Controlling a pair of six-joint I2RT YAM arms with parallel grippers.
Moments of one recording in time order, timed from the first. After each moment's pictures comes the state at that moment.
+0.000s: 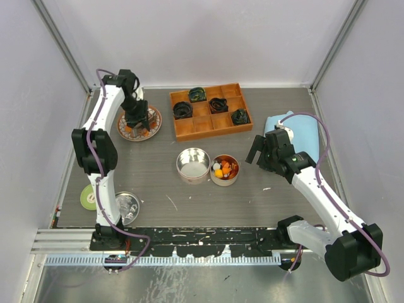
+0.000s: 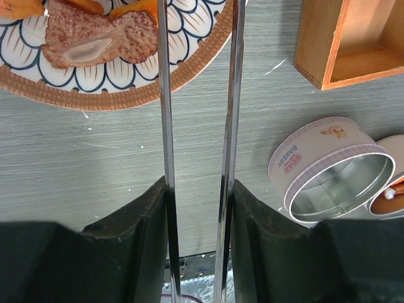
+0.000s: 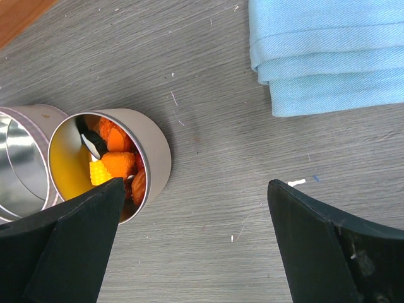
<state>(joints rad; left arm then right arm) -0.09 2.14 2.10 -1.33 0.20 -0.20 0.32 1.03 0.83 -0.68 0.15 0.64</state>
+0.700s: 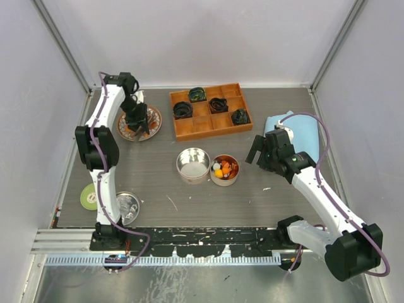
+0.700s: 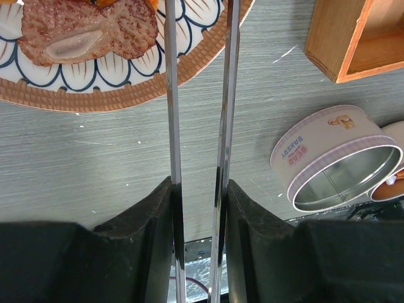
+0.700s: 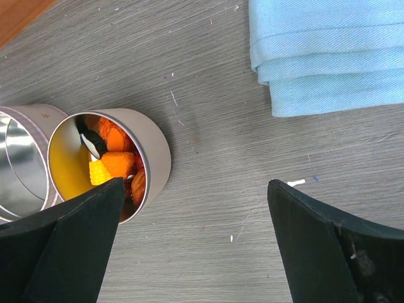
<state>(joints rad) -0.07 2.23 2.17 -1.41 0.26 -0.16 0.33 1.03 0.83 -0.68 0.15 0.64</state>
